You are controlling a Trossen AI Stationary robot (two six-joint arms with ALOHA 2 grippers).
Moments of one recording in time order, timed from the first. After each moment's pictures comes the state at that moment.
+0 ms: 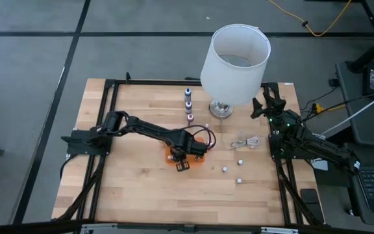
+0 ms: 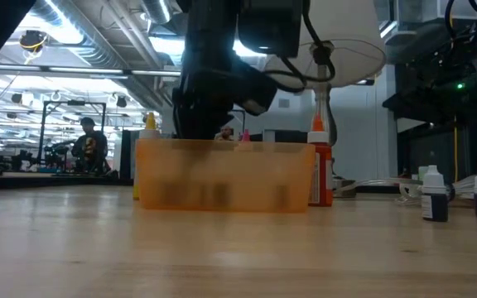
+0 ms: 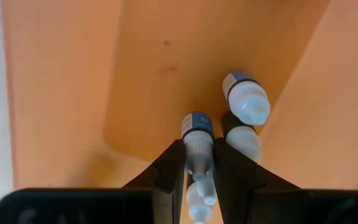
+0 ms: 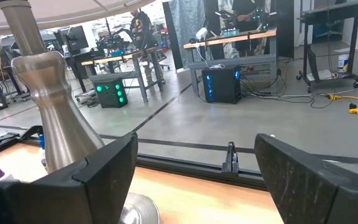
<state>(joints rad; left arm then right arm) -0.13 2.16 1.72 -1.17 -0.06 -0.49 -0.50 0.08 0.01 0.08 0.60 0.20</state>
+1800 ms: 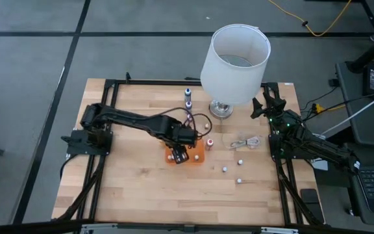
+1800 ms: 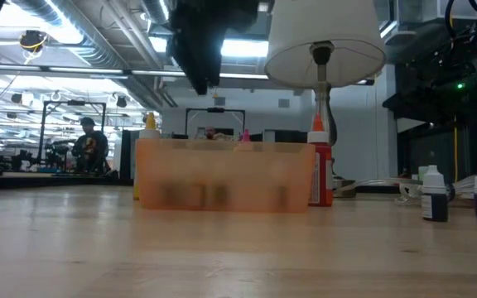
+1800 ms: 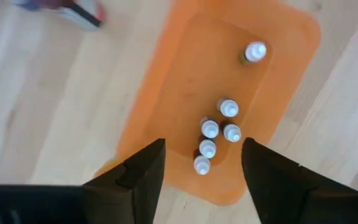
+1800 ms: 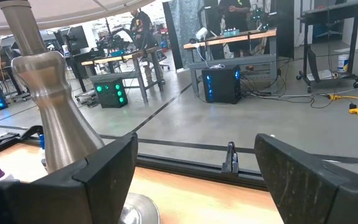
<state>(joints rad) -0.12 1.88 1.72 -1.19 -0.14 -0.58 -0.50 0.08 0.01 0.08 0.60 0.20</state>
